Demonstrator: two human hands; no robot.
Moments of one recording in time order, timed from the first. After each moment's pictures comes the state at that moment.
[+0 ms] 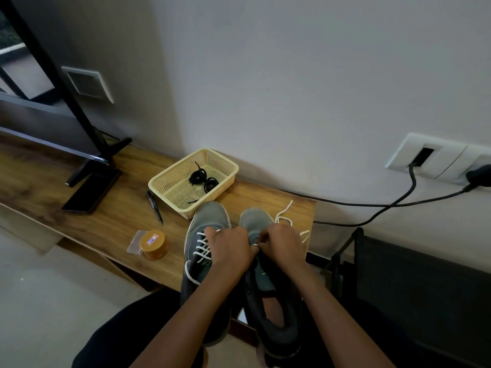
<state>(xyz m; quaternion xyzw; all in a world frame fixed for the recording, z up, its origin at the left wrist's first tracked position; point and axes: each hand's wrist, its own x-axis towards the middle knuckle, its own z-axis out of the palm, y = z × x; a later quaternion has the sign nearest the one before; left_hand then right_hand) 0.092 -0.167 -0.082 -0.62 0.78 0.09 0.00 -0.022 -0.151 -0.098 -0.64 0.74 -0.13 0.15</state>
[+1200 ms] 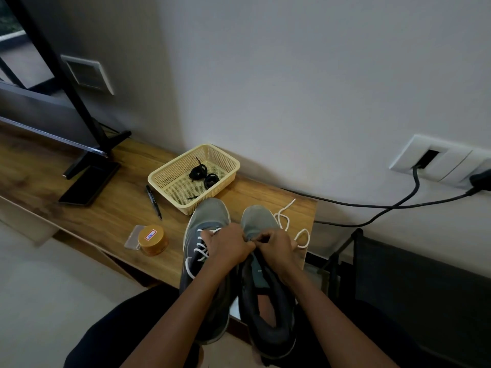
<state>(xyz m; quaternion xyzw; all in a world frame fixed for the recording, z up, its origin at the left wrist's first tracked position) 0.100 -0.183 -0.096 -0.63 0.74 0.24 -0.02 -0.014 -0.160 -0.150 -0.49 0.73 -0.34 0.34</state>
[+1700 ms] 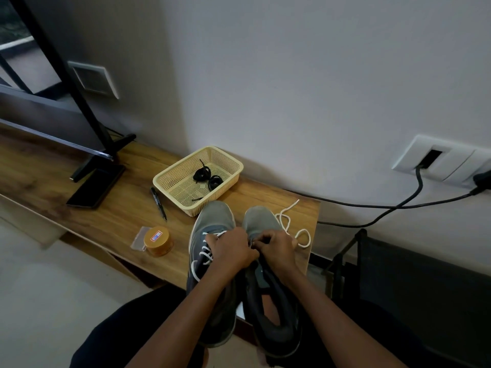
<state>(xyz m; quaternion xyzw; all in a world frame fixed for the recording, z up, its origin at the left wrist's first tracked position) 0.101 -0.177 -0.095 -0.63 0.74 0.24 0.00 -0.006 -0.158 -0.147 -0.52 0.72 -0.35 0.29</state>
